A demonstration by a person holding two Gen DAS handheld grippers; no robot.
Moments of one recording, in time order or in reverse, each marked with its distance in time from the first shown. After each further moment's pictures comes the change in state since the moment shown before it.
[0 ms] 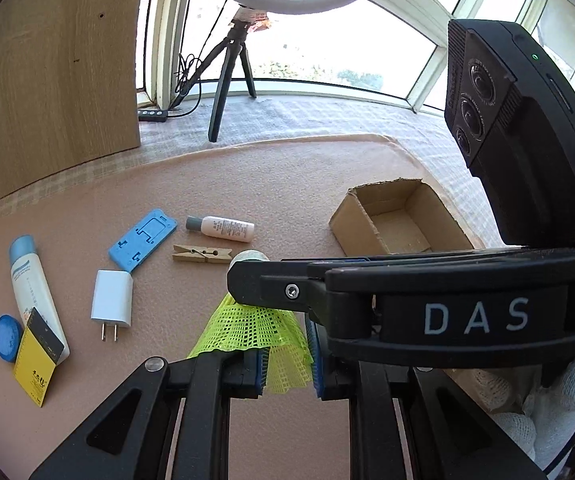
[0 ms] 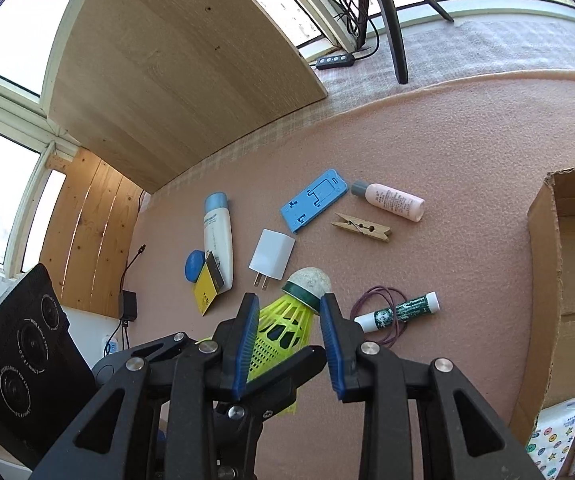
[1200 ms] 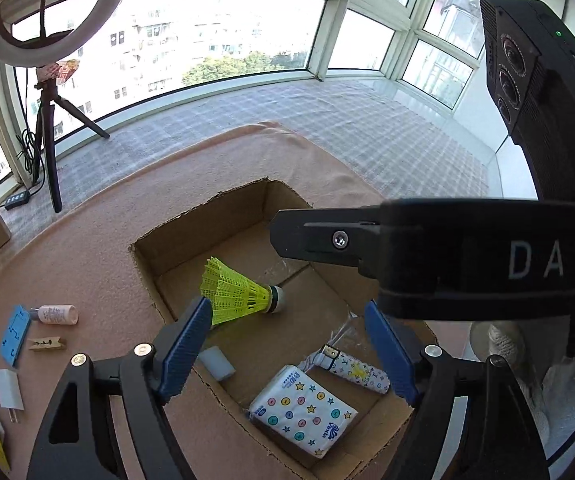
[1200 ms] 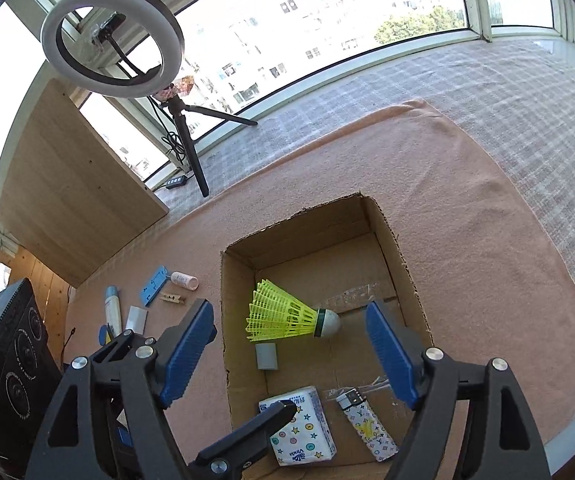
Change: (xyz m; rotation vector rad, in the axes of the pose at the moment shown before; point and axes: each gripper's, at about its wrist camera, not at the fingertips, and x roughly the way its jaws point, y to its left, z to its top) left arm 0.072 -0.189 0.031 0.255 0.043 -0.092; right arm -0.164 -0.142 -0.034 0.172 -0.293 -0.279
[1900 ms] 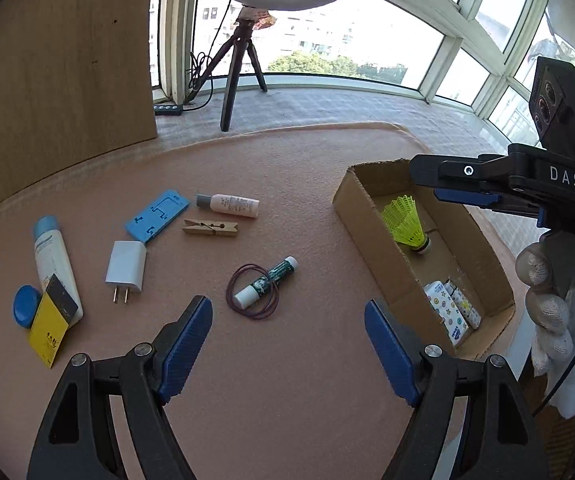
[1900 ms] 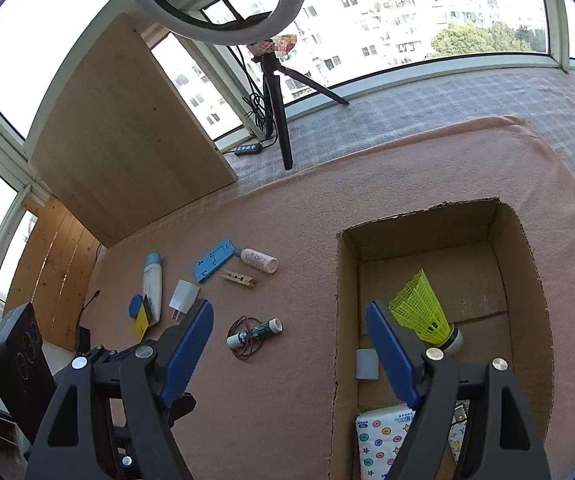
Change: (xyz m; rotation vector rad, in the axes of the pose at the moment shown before) left arm -0.110 0.150 -0.108 -0.286 -0.015 0.209; right arm 0.043 0.094 -0.019 -0.180 0.051 0.129
